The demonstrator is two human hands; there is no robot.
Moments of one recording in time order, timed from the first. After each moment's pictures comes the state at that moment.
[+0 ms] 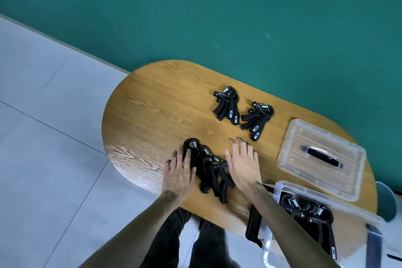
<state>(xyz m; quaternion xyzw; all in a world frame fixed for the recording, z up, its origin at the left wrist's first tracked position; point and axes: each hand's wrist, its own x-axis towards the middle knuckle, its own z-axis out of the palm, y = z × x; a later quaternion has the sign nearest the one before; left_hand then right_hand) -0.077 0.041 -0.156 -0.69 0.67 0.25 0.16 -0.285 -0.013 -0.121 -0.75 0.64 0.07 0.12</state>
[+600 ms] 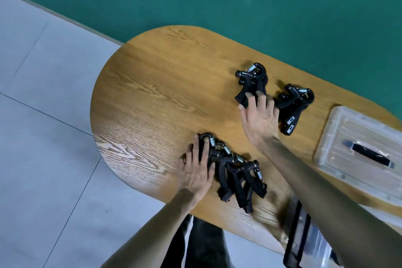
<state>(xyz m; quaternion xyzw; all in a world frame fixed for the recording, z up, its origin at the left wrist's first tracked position) -0.062 0.019 -0.256 -0.68 0.67 0.29 0.08 -0.237 -0.141 -0.213 -0.73 0.68 0.05 0.11</state>
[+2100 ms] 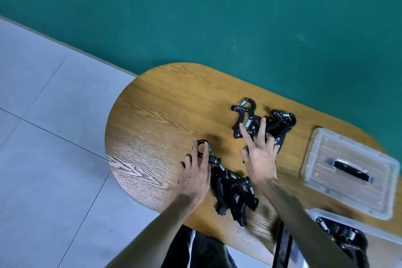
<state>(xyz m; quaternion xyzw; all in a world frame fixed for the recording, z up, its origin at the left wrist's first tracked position) -0.059 -0.020 -0.184 -0.69 0.70 0.18 0.02 -0.254 -0.092 -0.153 -0.73 0.67 -0.01 0.12</state>
